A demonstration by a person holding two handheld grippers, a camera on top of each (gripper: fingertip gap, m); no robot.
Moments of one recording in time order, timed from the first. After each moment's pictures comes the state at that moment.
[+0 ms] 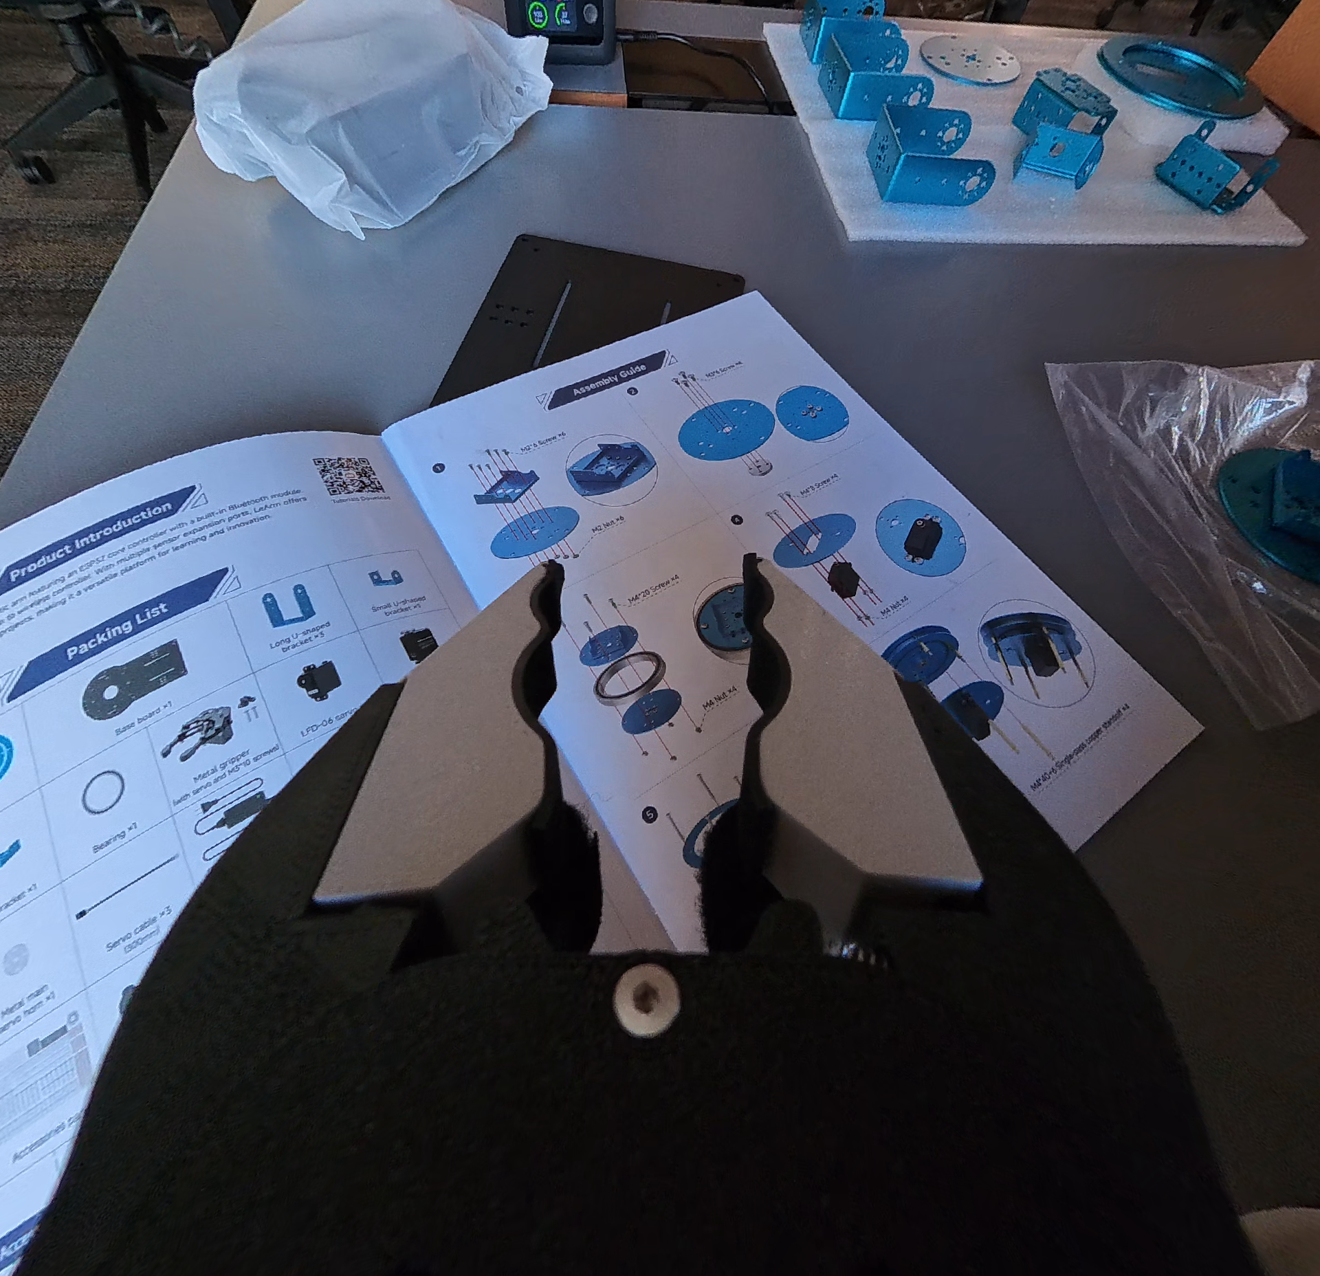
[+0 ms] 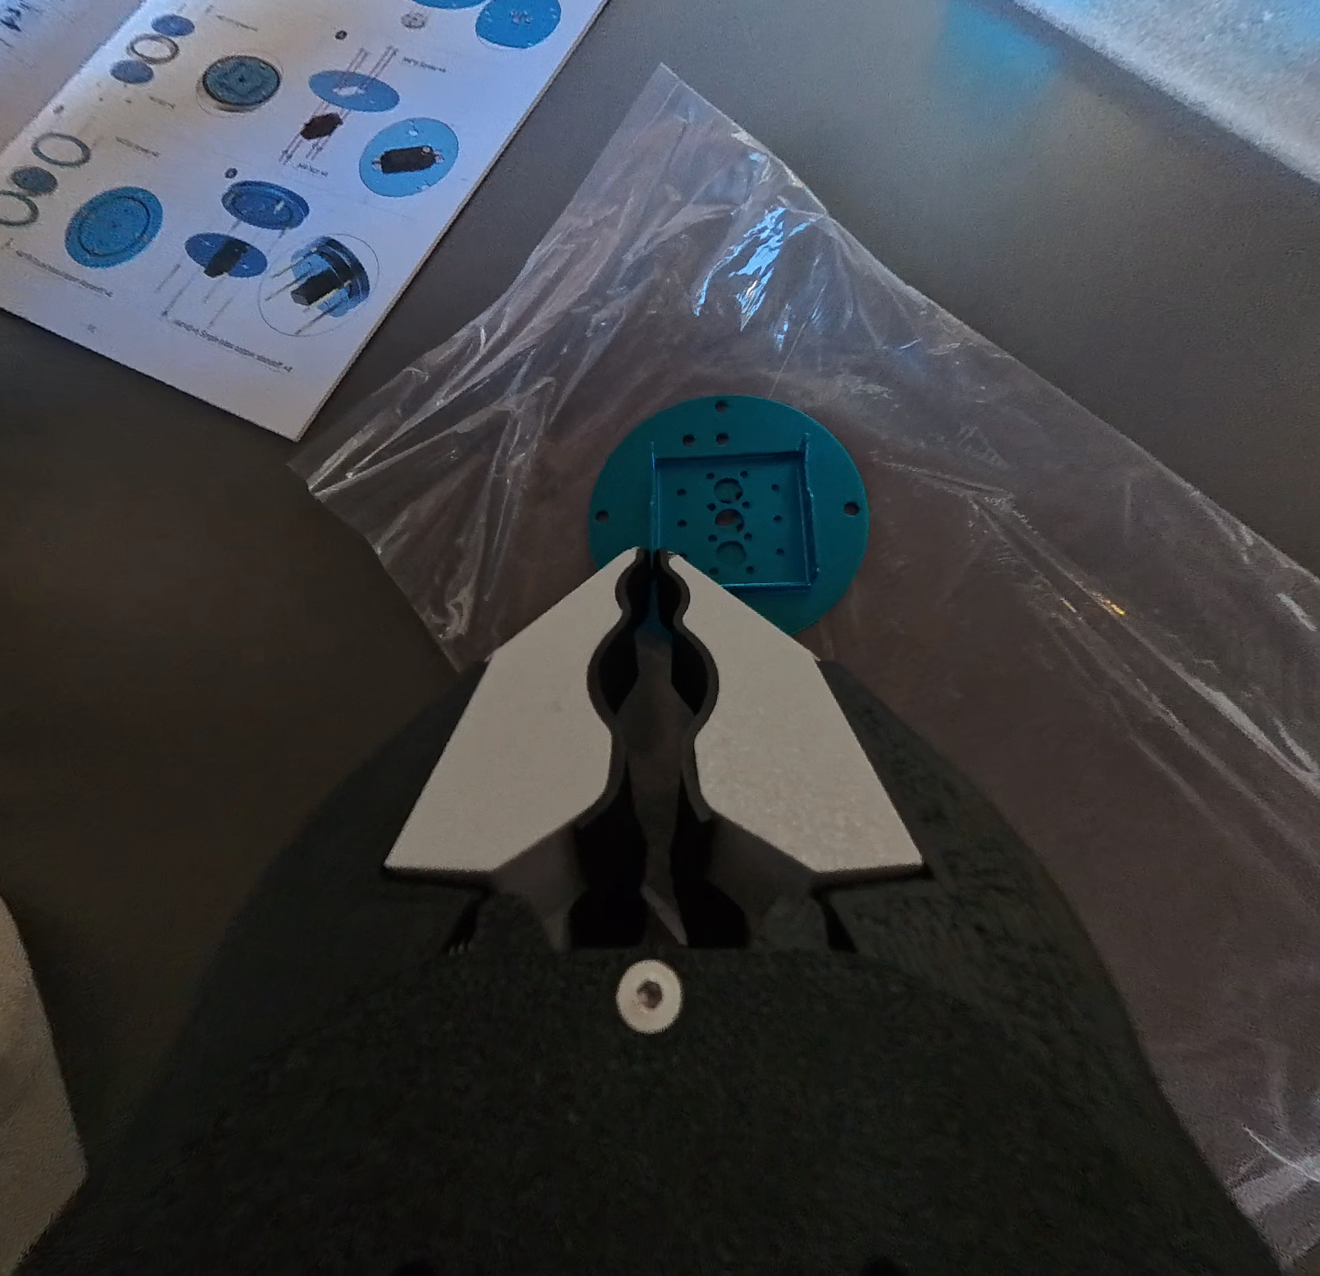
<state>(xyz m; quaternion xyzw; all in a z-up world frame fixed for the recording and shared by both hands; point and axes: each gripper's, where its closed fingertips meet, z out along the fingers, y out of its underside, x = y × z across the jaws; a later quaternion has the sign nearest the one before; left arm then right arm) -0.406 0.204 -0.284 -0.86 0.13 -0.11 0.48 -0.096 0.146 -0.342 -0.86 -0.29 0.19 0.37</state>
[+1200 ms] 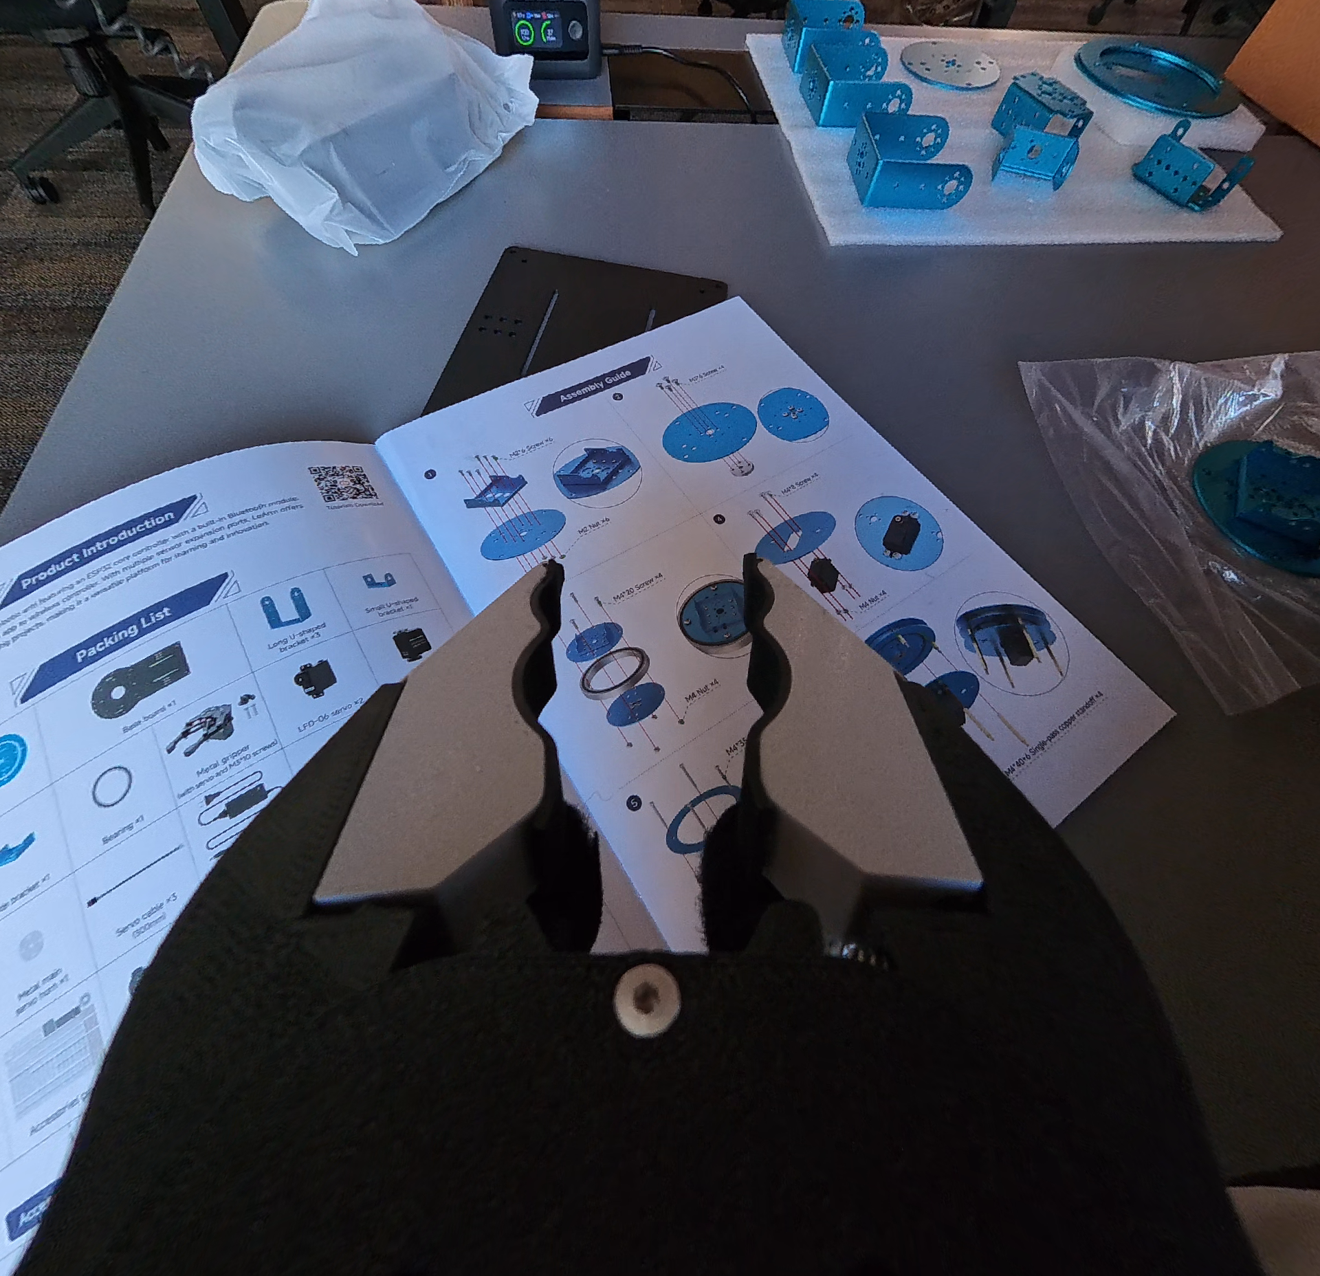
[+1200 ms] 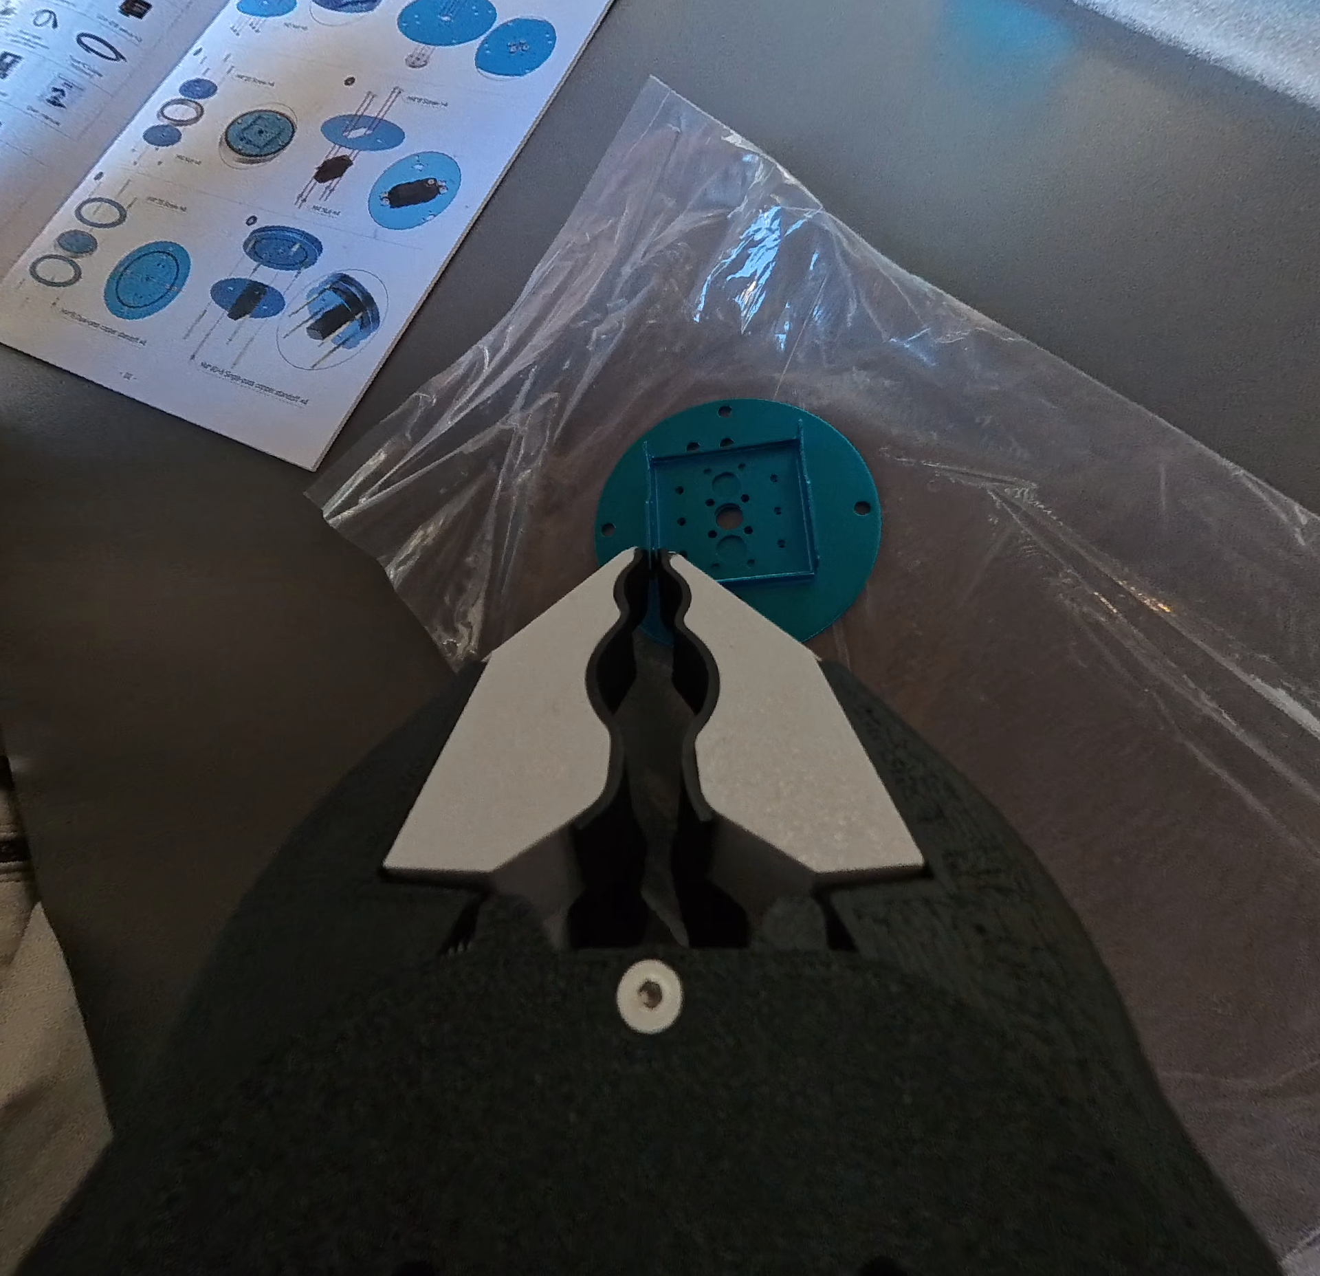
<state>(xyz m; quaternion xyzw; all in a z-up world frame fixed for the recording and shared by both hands) -0.401 0.198 -0.277 -0.86 0.14 -0.11 0.48 -0.100 0.148 -0.343 -0.86 -0.27 0.21 0.37</state>
